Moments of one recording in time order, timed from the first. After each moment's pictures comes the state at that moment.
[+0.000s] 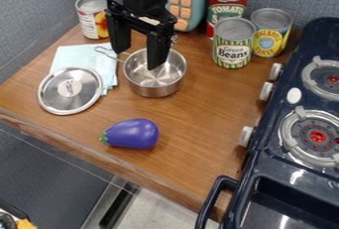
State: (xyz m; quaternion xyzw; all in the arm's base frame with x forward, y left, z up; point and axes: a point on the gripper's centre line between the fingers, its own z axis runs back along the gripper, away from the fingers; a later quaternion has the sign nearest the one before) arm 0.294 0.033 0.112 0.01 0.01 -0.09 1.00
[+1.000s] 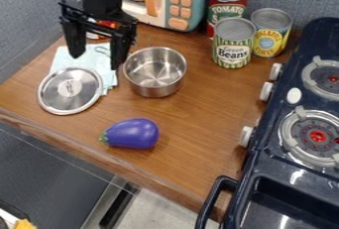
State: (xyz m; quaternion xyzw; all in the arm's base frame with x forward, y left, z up) arm 0.275 0.097 0.104 0.07 0.05 0.10 0.99
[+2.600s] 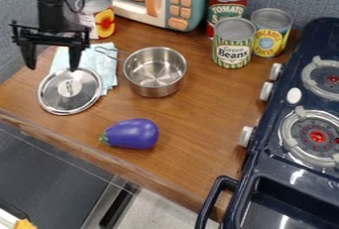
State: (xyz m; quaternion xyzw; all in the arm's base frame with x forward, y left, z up) arm 0.281 0.176 0.057 0.12 0.04 0.30 0.95
